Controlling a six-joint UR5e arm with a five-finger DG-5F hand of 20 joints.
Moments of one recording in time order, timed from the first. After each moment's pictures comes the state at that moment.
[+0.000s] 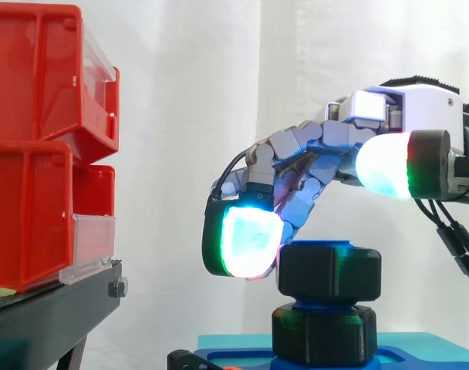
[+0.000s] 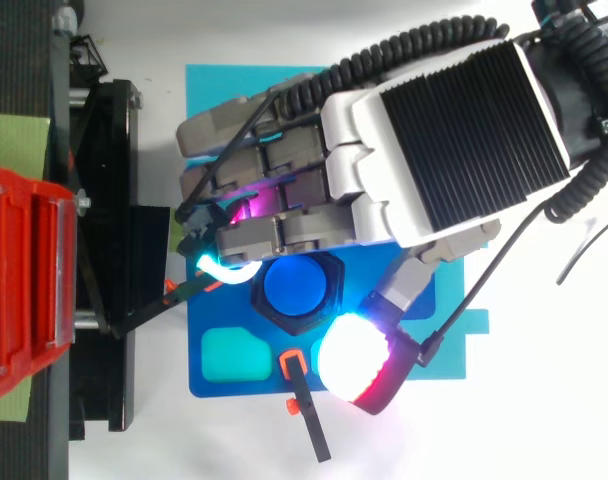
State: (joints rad) arm -0.02 -2.32 -1.09 -2.73 -2.09 -1.44
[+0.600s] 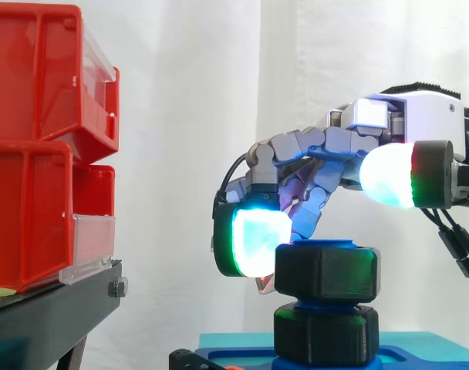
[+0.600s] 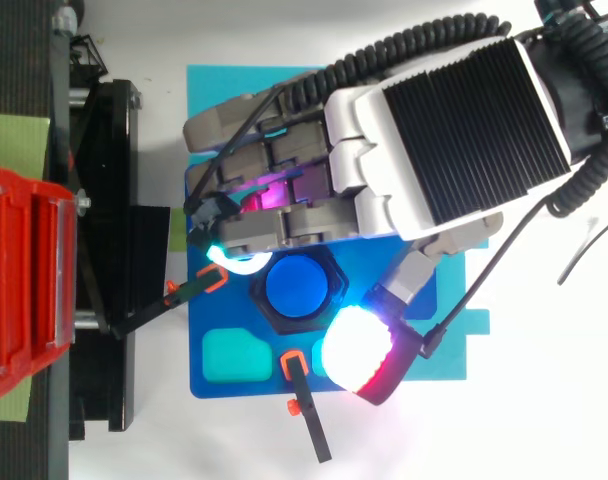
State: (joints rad) arm -0.02 -2.32 -1.09 -2.75 -2.09 -1.45
